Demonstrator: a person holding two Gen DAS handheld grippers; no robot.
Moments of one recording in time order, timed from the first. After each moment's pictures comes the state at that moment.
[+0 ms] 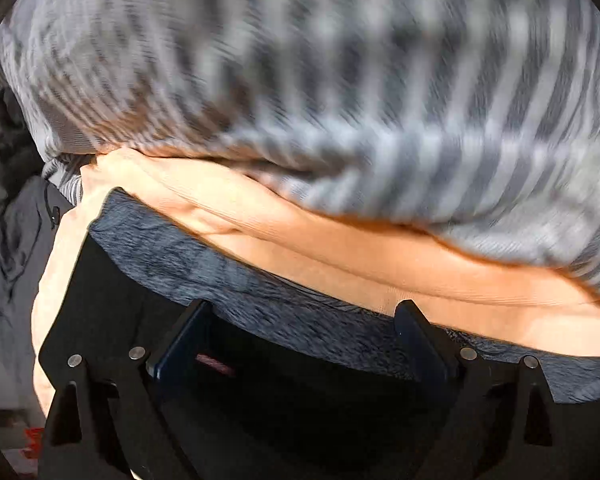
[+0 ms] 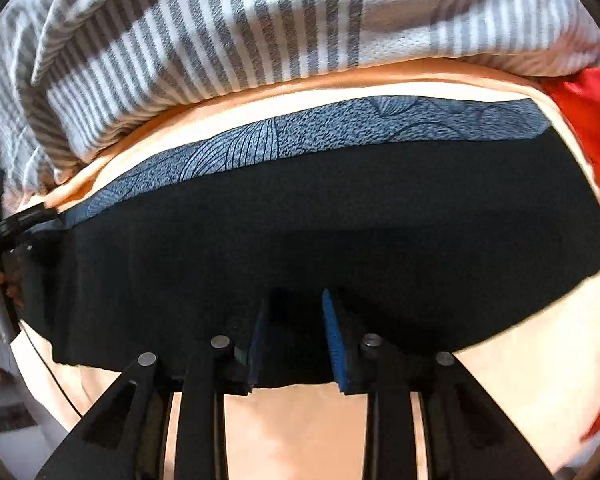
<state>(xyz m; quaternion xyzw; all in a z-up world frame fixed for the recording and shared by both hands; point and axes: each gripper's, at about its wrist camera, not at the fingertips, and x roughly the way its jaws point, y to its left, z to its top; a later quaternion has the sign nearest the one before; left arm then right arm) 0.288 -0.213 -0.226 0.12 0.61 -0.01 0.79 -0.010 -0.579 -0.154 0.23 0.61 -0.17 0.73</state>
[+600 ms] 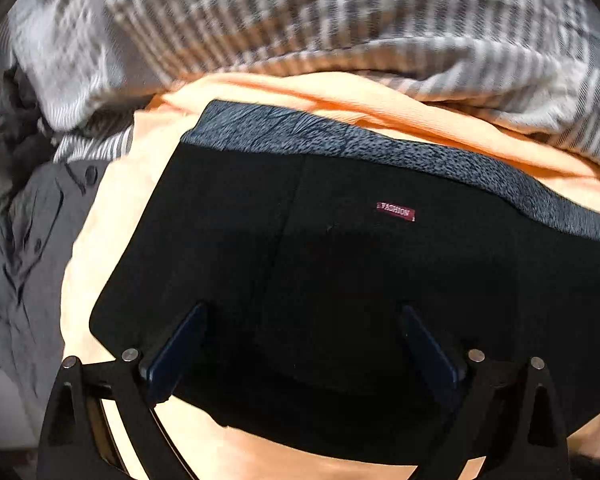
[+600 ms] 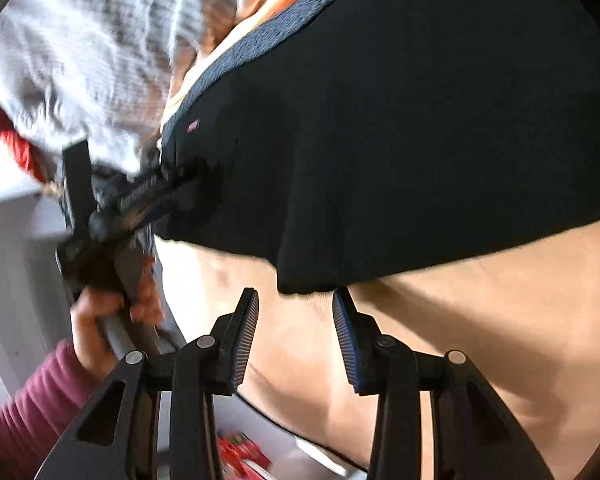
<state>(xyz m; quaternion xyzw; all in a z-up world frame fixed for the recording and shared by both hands) 0.234 -0.102 -0.229 0.16 0.60 -0.06 0.78 0.083 -0.284 -0.242 0.48 0.59 0.08 0.65</state>
